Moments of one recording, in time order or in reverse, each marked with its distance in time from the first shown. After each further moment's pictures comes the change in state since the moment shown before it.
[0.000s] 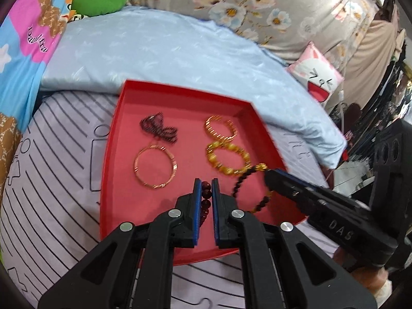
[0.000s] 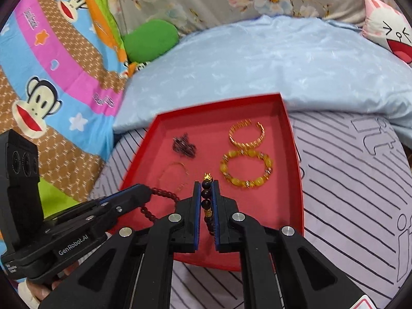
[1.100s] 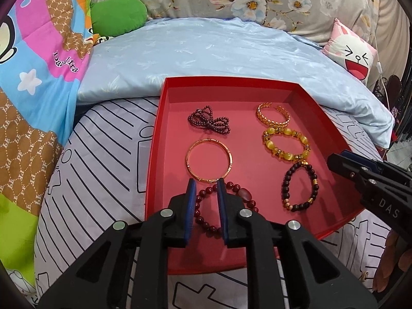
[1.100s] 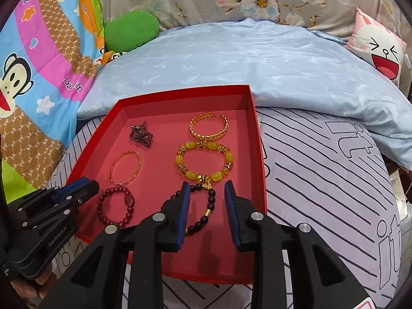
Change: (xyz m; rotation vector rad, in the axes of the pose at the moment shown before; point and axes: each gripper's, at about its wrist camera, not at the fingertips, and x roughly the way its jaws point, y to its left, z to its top) left arm 0.011 0.005 -0.015 0.120 -0.034 0.298; right arm 0.003 -0.014 -0.013 -0.077 -0.033 -0.167
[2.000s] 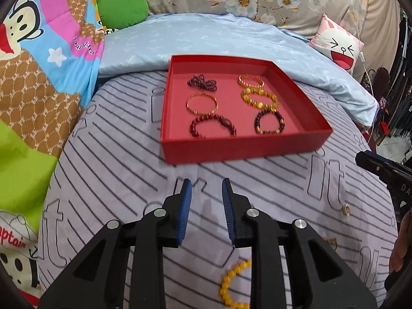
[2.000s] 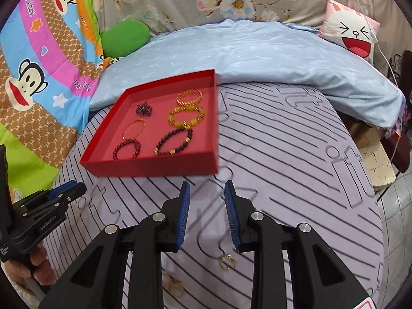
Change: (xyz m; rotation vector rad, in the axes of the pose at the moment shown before) left arm -0.082 -0.003 -0.081 0.002 0.039 -0.031; right arm -0.102 -0.031 -0.087 0.079 0.012 -0.033
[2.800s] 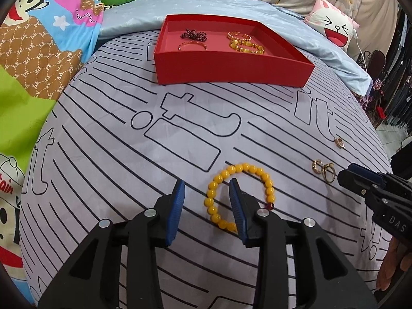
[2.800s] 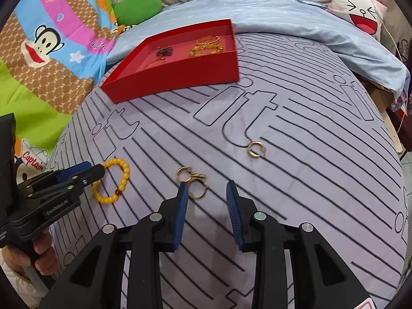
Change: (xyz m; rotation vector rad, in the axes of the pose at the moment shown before) left arm -0.015 -0.014 -0.080 0.002 0.110 -0.021; right arm -0.010 0.032 -0.094 -0.046 0.129 0.062
